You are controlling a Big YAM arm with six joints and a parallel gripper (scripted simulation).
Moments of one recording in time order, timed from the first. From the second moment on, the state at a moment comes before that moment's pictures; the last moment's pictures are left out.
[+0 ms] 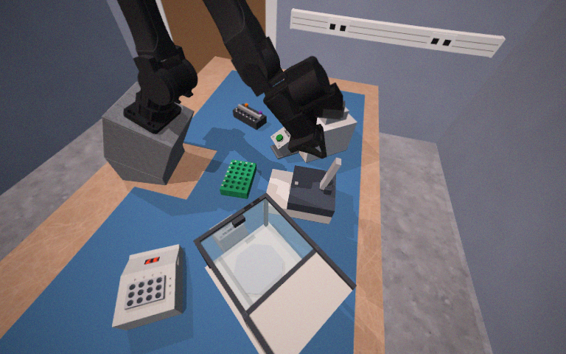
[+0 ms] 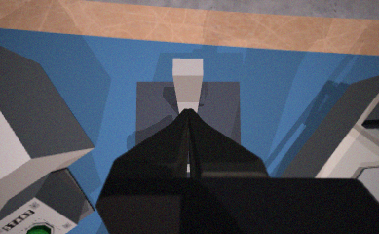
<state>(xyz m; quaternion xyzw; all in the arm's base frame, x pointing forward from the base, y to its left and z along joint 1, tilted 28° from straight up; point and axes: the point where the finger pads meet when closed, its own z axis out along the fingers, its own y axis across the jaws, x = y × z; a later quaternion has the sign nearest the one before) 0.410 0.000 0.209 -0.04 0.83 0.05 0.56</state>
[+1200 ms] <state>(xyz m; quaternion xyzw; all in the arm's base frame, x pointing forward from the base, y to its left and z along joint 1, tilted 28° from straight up) 0.370 -0.005 0.200 -0.04 0.83 0.05 0.56</state>
